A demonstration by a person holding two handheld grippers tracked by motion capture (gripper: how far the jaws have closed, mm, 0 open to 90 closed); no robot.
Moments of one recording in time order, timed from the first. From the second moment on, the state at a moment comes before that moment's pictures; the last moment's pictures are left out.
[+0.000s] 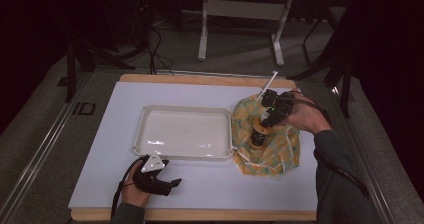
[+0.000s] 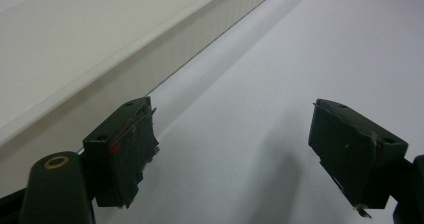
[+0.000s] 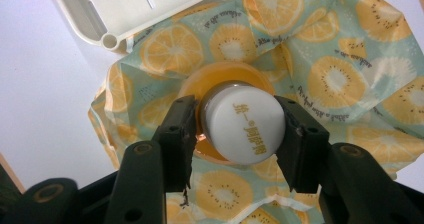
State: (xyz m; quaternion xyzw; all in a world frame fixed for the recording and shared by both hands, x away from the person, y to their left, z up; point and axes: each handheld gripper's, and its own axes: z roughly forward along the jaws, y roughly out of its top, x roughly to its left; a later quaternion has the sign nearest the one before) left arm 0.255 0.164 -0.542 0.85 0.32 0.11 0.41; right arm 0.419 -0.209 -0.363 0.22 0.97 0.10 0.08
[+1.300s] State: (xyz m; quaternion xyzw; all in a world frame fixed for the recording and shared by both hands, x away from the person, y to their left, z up) left arm 0.255 0.163 -0.542 0.85 0.32 0.12 0.41; right arm 0.409 -0.213 -0.351 0.19 0.97 0.09 0.09
